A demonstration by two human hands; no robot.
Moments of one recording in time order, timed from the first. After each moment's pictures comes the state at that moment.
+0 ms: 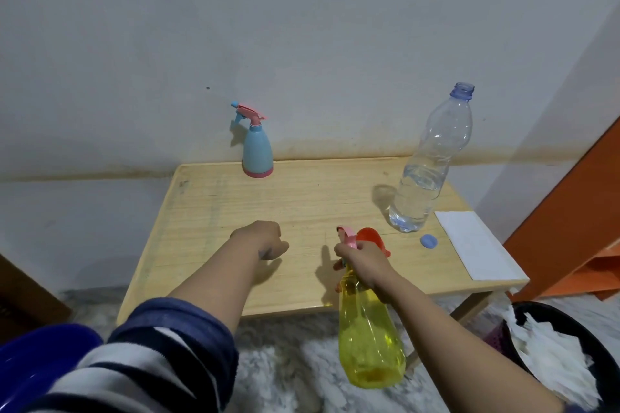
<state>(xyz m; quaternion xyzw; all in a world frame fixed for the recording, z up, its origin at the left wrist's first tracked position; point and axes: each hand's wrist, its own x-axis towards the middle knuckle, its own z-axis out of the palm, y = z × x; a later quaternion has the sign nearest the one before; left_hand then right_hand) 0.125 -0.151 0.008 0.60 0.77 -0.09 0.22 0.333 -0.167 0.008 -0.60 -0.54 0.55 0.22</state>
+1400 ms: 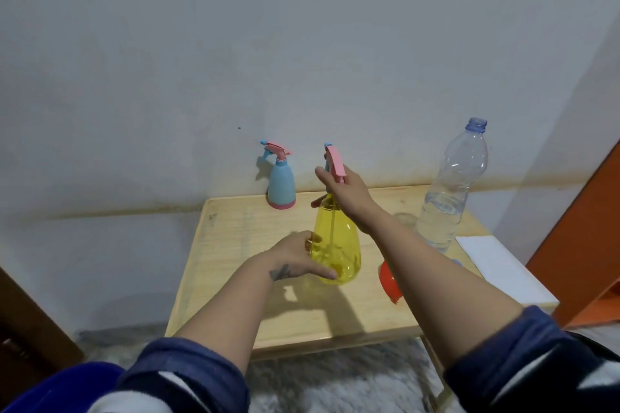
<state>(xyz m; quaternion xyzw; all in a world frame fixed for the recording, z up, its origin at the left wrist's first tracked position) 0.098 -0.170 0.037 0.59 0.65 0.19 0.44 0.224 -0.125 0.116 -0.45 -0.68 0.43 0.39</state>
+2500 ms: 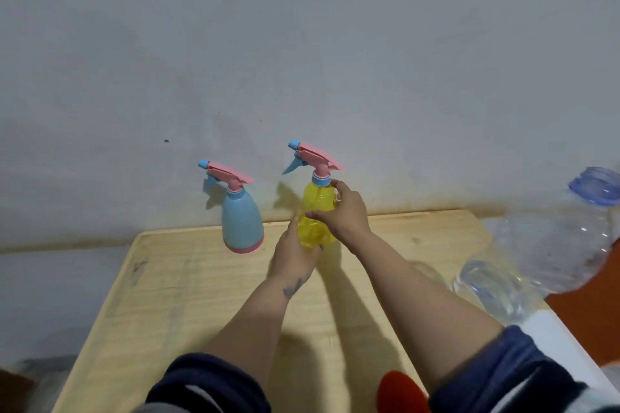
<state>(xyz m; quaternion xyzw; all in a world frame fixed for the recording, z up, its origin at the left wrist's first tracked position) 0.131 0.070 -0.046 0.48 0.71 0.38 0.34 0.227 0.126 0.025 -0.59 -0.65 0.36 0.32</state>
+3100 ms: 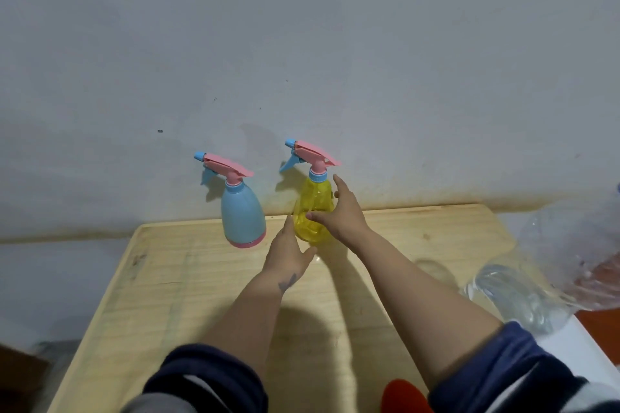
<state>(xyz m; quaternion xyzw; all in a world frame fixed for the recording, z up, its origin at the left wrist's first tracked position) 0.117 0.078 -0.056 0.50 0.76 0.27 0.31 0.225 0.140 0.002 -0.57 -0.66 0.42 0.27</state>
